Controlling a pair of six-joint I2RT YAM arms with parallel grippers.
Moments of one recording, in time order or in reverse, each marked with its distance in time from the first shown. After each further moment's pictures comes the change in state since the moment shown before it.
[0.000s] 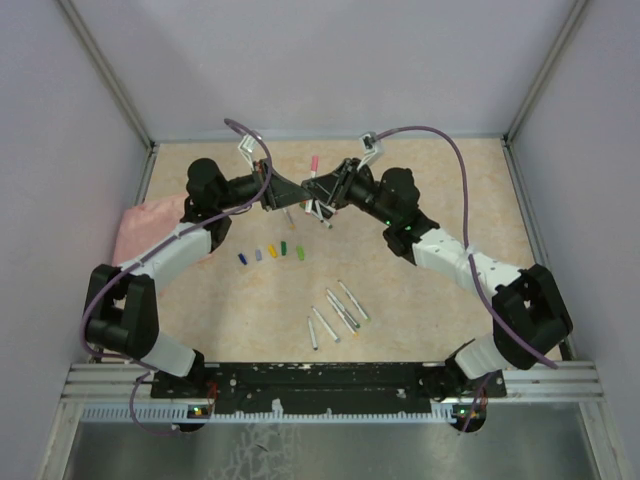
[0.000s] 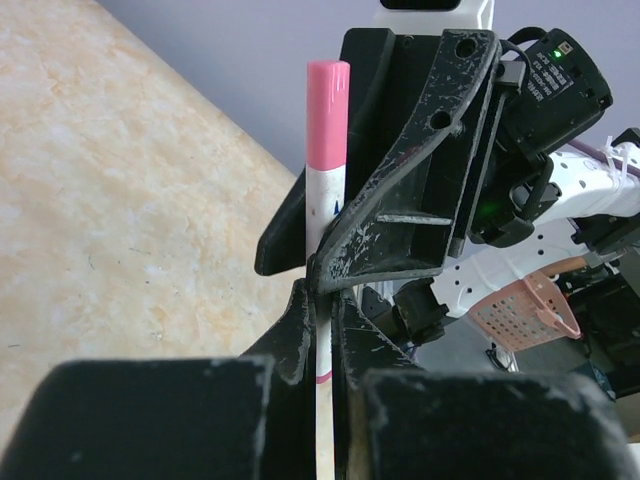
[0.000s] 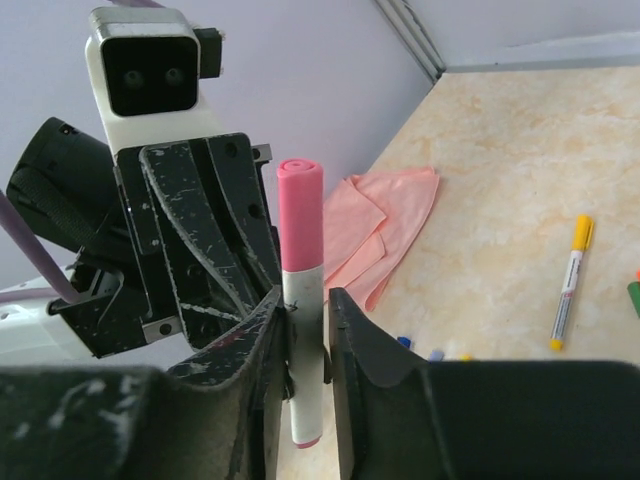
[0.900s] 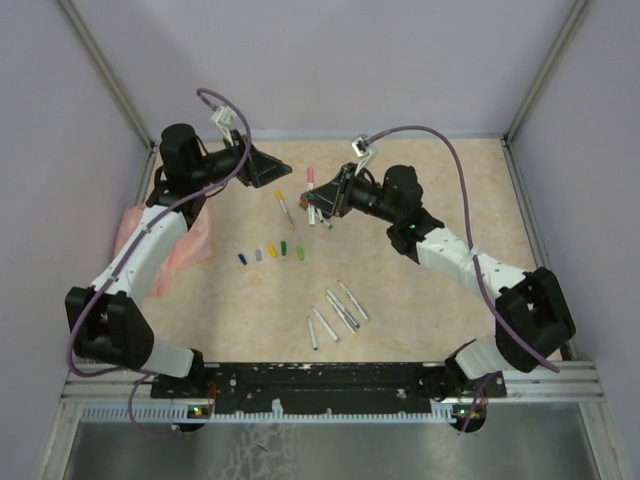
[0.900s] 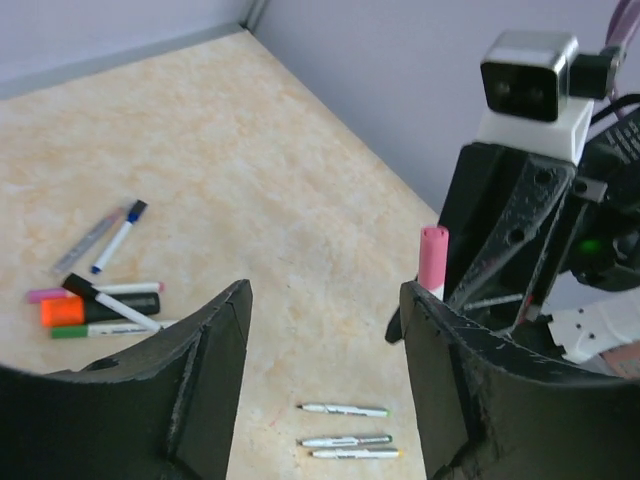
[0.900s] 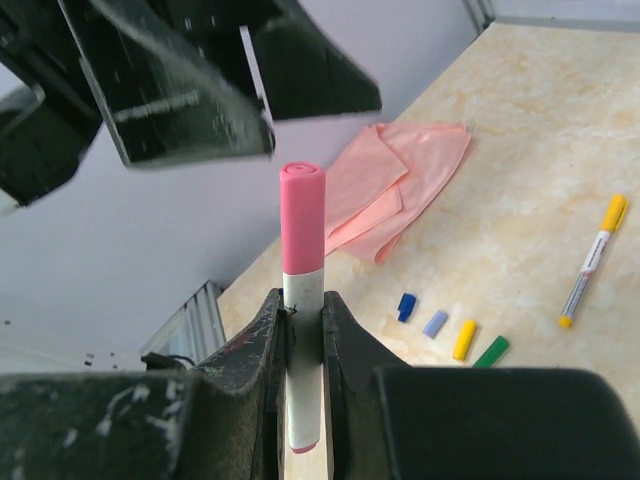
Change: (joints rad) left arm 0.105 -0.071 0.234 -0.570 -0.103 0.388; right arm -0.025 -0.018 0.005 -0.064 -0.177 -0.093
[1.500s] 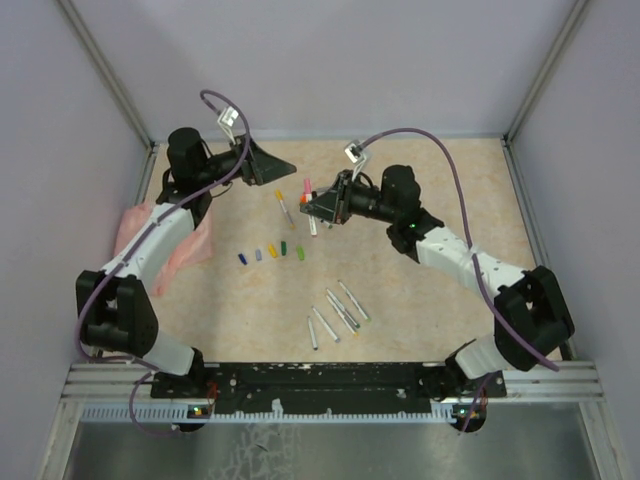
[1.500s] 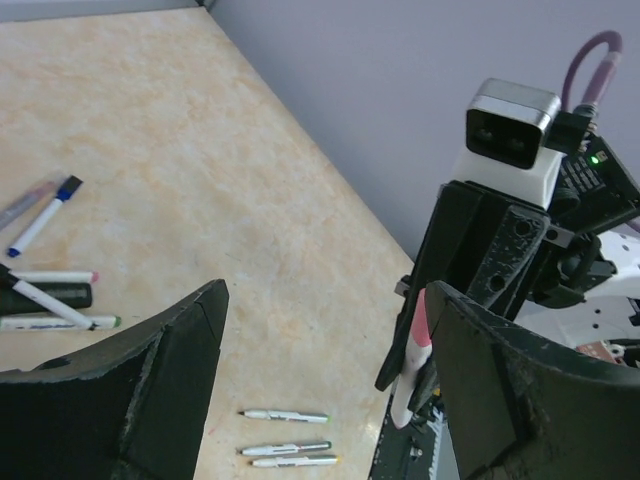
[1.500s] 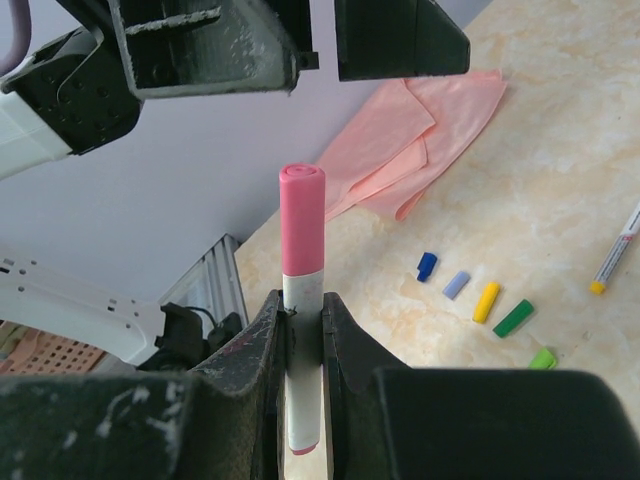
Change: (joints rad) left arm 0.020 0.072 0.016 0.087 0.014 -0.196; right arm -0.007 0.004 0.000 -0.071 -0.132 -0.023
